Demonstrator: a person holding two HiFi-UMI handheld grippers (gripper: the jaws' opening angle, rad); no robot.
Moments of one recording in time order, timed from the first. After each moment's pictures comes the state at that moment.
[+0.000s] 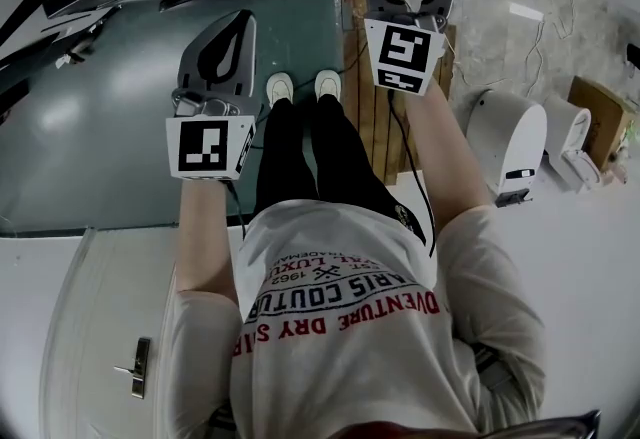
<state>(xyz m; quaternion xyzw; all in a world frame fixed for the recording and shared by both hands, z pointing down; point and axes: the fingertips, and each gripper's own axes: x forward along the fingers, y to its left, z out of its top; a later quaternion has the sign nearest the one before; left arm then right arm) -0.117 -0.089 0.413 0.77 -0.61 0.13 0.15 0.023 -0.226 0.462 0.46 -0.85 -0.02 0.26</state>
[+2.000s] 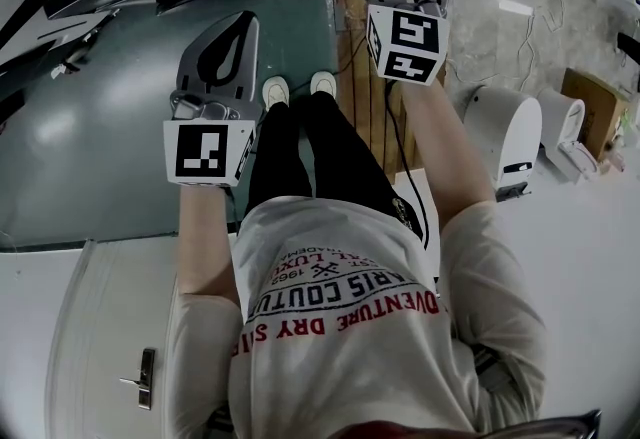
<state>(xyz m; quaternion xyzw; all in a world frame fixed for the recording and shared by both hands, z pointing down) -0.114 -0.083 0.395 0.79 -0.59 0.11 0.16 0.028 -0.226 0.463 0.47 -0.84 0.07 0.26</state>
